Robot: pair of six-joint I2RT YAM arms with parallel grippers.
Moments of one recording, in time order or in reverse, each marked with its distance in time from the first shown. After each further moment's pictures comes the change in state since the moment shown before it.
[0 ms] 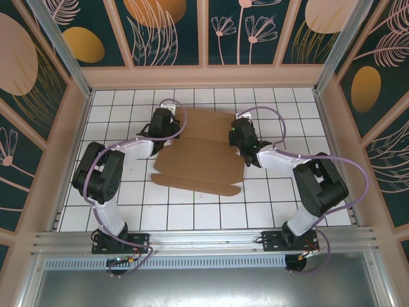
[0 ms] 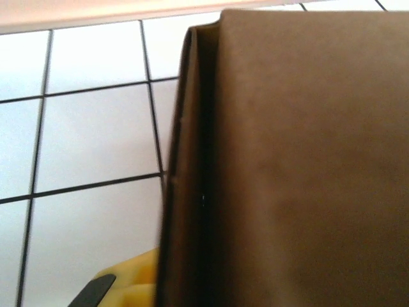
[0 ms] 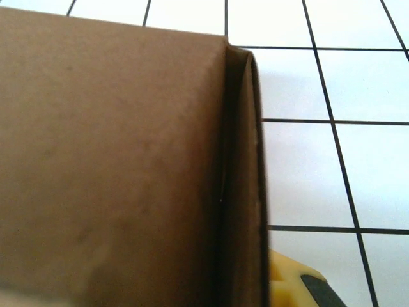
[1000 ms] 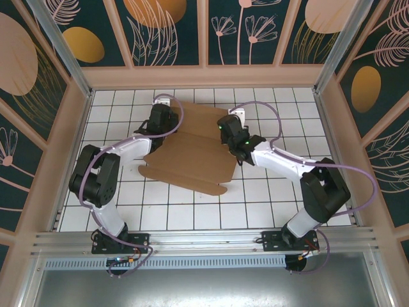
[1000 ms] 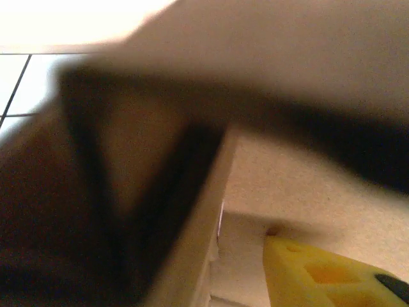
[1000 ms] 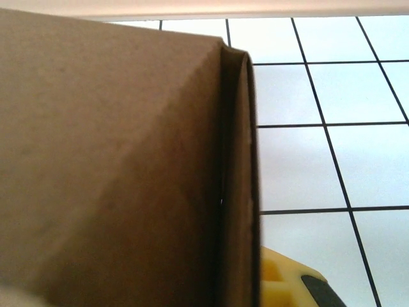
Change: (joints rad) left arm -0.003 -0.056 0.023 -0.040 -0.075 -0.073; right arm 0.116 -0.059 0.151 -0.267 0.129 0.130
